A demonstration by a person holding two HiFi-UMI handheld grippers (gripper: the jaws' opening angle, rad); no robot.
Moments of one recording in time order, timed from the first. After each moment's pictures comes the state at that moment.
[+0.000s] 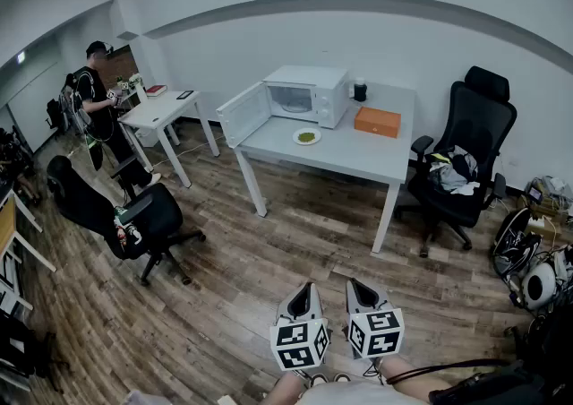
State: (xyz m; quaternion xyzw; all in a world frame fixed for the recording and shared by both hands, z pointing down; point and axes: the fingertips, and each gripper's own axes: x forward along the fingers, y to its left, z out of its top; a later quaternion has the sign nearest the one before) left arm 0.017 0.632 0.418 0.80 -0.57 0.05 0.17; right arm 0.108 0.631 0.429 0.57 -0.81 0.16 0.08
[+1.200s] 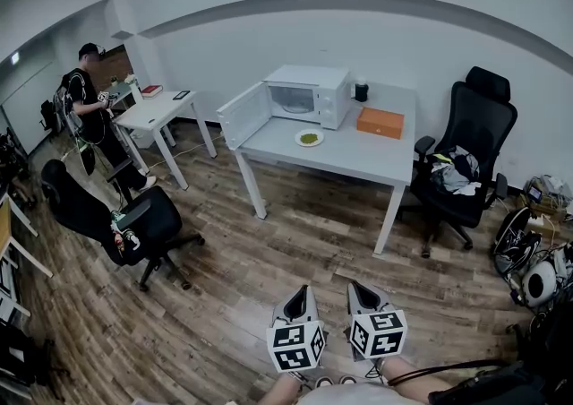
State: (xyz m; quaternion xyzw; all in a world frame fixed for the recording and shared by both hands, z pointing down) left arm -0.024 0.608 0.428 0.81 -0.56 0.06 0.18; right arm 0.080 0.610 0.440 0.58 -0.79 0.19 0.07
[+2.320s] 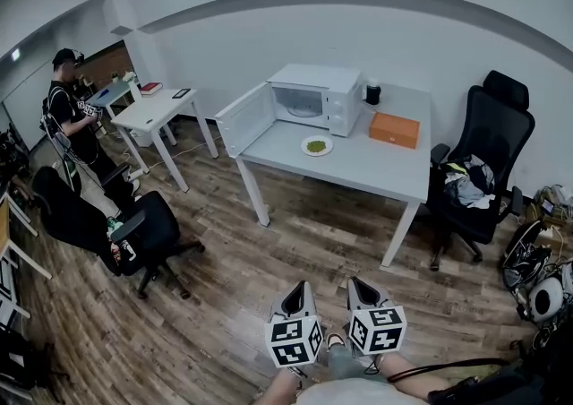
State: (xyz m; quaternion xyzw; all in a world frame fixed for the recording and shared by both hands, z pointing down) left arm -0.032 0.475 0.443 0.79 -0.58 0.07 0.19; right arm 0.078 0.475 0.455 0.57 -0.79 0.20 0.07
